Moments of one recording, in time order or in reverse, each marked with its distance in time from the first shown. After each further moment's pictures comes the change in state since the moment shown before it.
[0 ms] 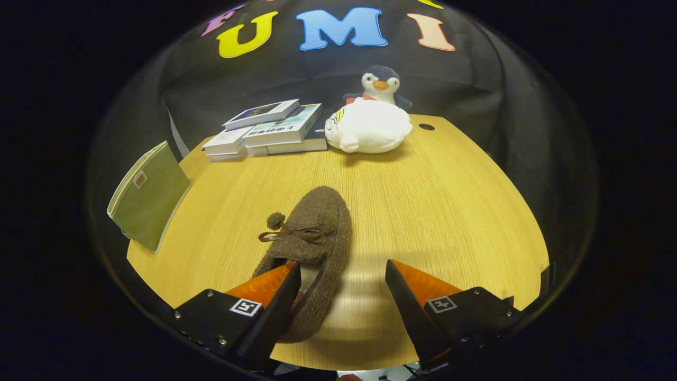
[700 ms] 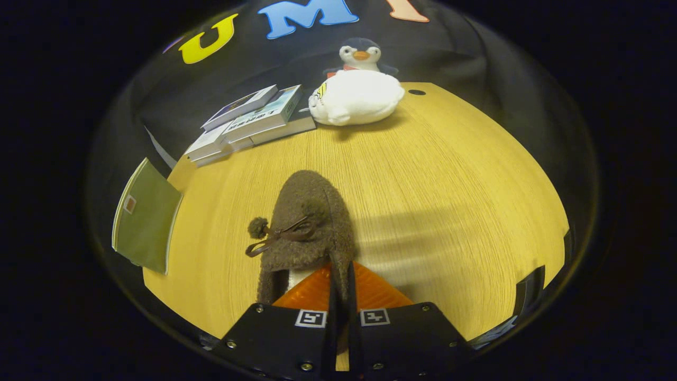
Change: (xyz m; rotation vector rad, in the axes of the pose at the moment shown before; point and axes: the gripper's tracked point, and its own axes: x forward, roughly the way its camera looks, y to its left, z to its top) arm 0.013 0.024 -0.008 0.190 0.122 0.011
